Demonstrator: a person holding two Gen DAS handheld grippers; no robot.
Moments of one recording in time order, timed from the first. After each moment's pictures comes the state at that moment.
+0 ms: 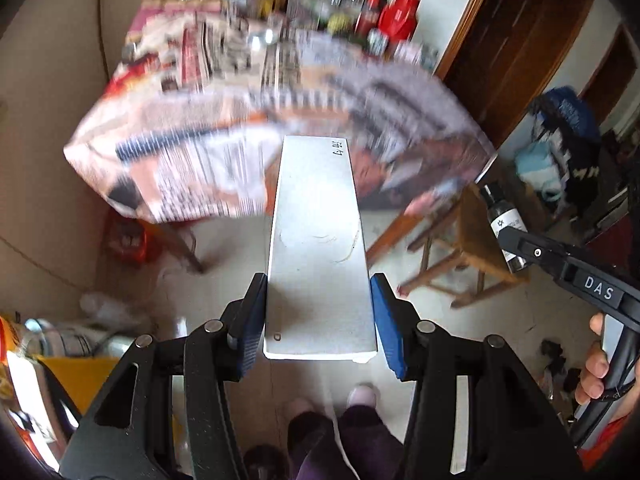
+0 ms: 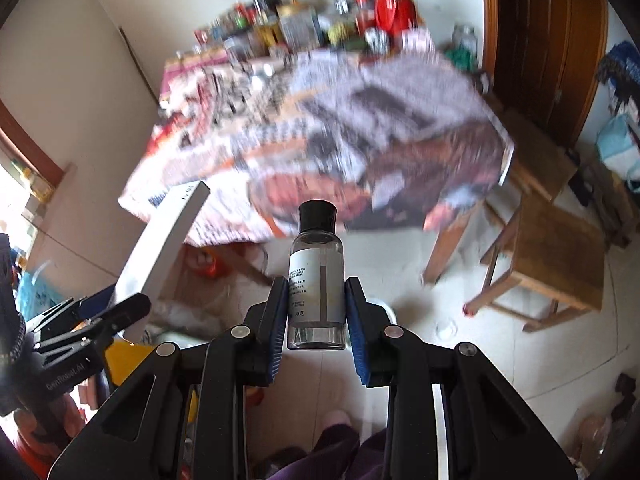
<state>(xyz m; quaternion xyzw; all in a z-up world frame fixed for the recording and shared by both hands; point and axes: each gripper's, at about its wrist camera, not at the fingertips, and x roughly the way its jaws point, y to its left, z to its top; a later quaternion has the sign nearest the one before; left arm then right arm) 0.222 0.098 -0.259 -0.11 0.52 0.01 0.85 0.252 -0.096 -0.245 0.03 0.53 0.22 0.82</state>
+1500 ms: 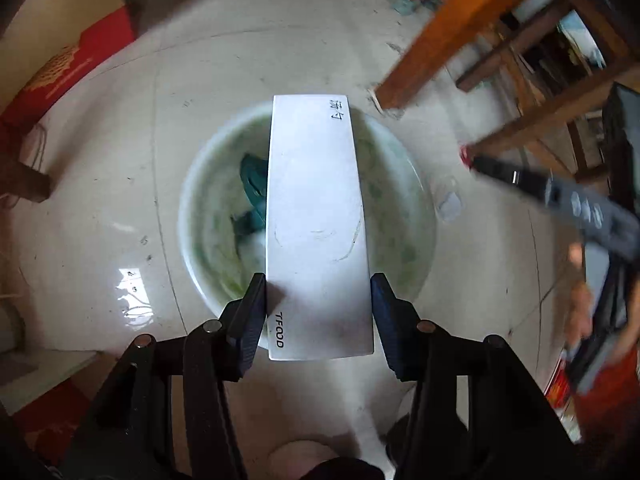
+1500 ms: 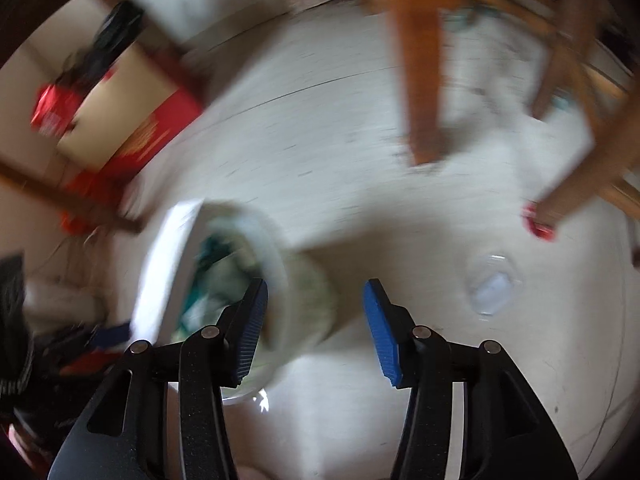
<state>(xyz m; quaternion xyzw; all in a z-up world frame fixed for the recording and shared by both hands) 0.313 0.007 -0.860 -0.07 0.66 -0.10 0.74 0.334 -0.203 -0.806 0.09 0.59 0.13 0.79</state>
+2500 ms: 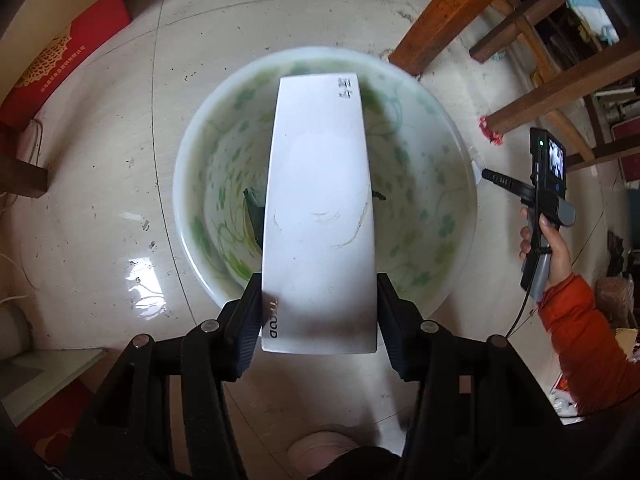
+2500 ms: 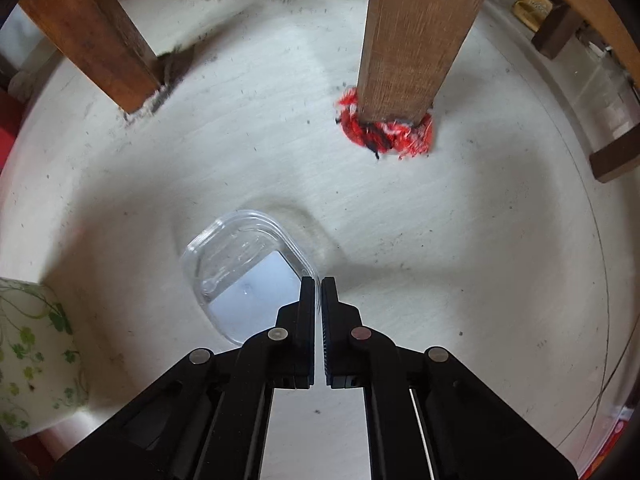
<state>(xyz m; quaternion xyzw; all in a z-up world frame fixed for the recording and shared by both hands) 0.313 0.011 -0.887 -0.06 0.68 -0.09 0.73 0.360 -0.305 -0.967 0.06 0.63 -0.04 0.77</state>
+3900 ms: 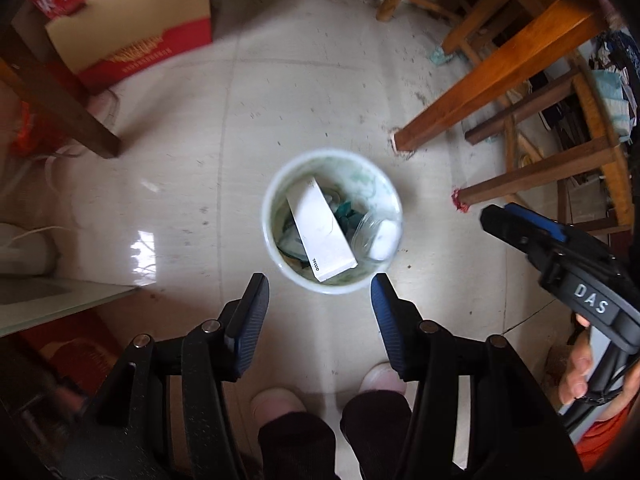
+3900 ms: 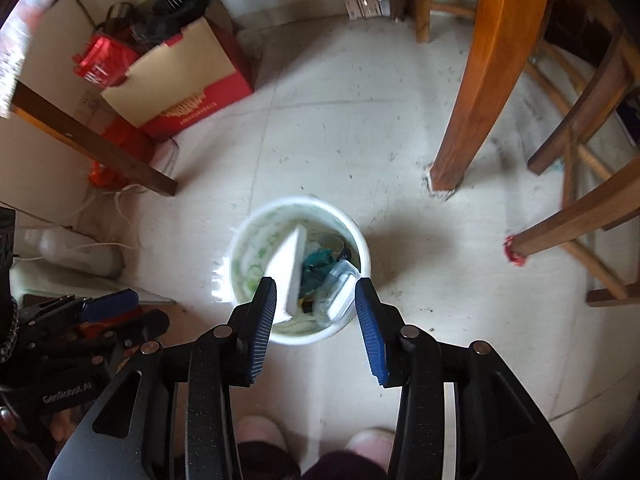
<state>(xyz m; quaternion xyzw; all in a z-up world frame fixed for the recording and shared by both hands) 0.283 0.054 -0.703 -0.14 0.65 -0.01 0.75 0.308 -0.111 -0.651 -0.01 0.61 0.22 0.76</state>
